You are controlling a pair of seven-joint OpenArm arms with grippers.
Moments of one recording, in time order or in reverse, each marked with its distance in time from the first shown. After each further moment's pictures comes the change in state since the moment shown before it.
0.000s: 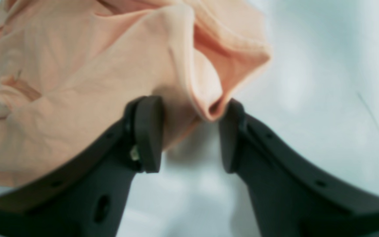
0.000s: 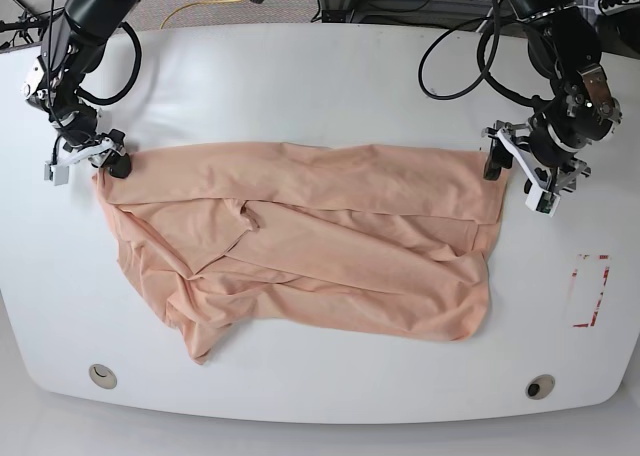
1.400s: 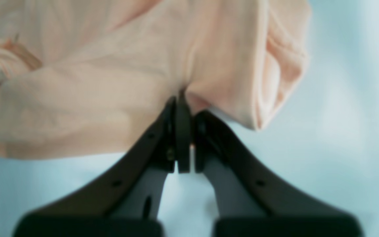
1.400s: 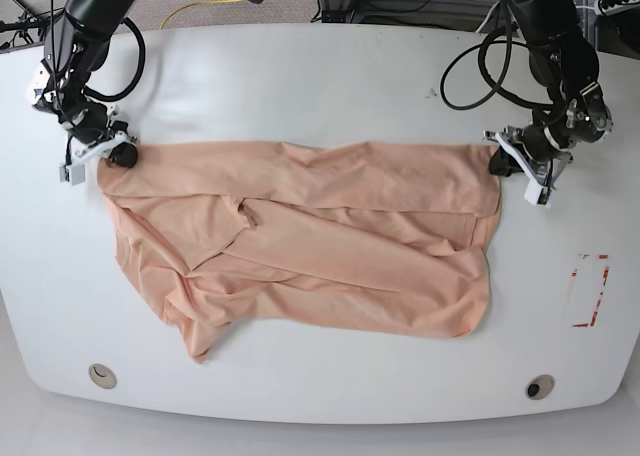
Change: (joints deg) left arm -2.3 -2.6 -0.4 -19.8 -2.8 -1.6 -5.0; right arm -3.9 0.2 -5.2 4.1 0.2 0.0 -1.9
